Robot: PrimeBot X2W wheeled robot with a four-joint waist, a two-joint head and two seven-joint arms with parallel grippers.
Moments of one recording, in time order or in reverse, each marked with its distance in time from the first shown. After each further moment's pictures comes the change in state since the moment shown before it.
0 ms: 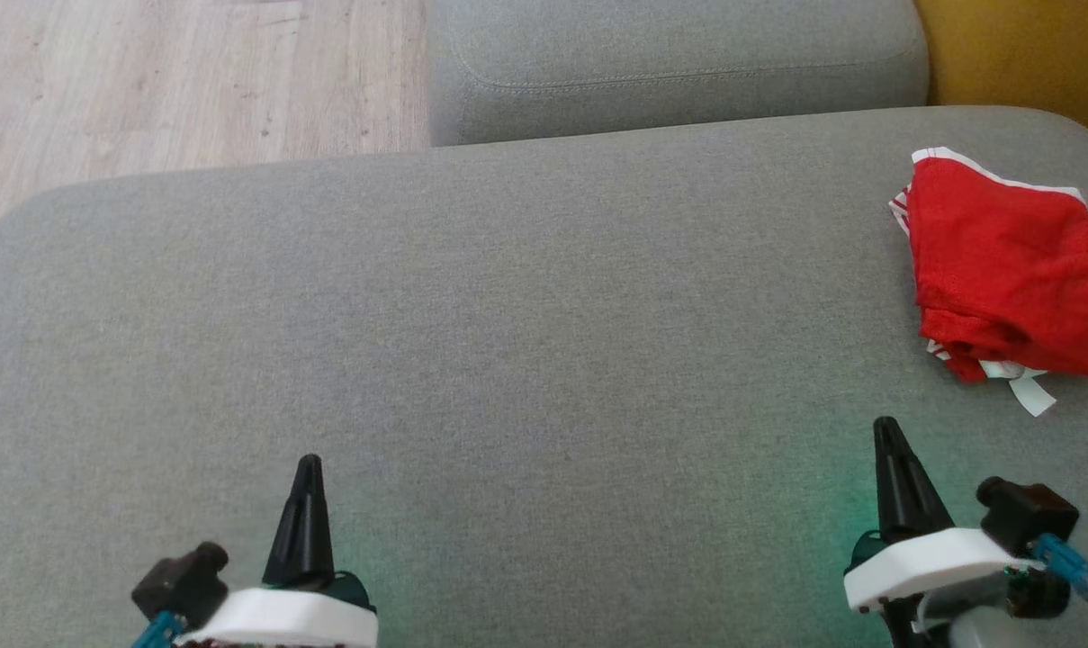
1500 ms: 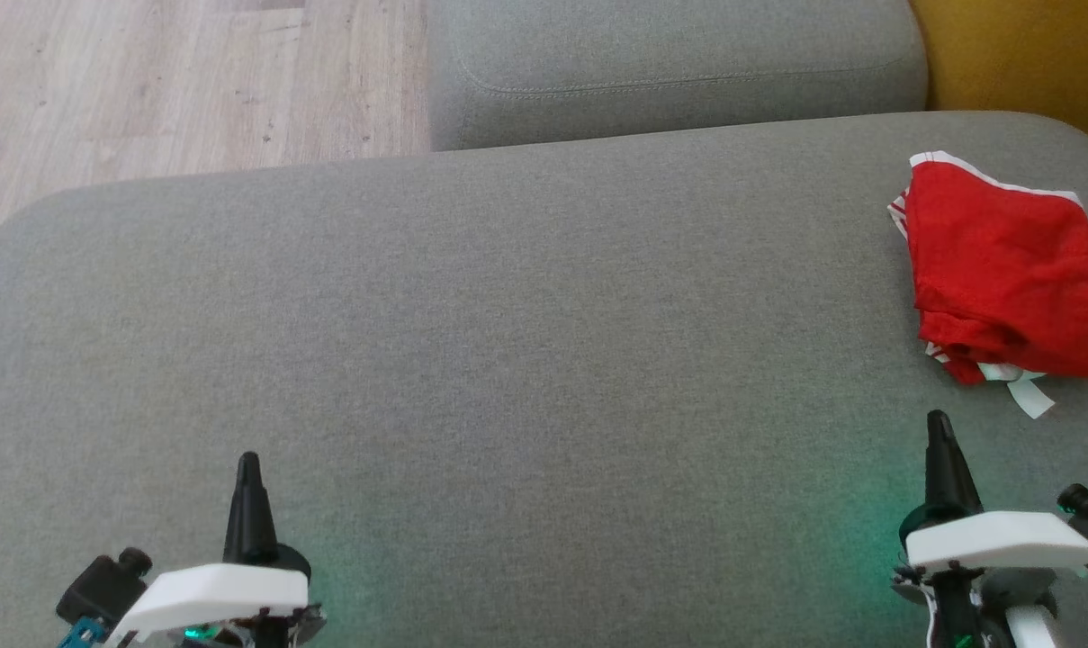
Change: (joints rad) left arm -0.024 0.005 0.089 -0.020 -0.433 0.000 0.120; right arm -0.006 0.001 -0.063 -0.043 0.536 0.000 0.129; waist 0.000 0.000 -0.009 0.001
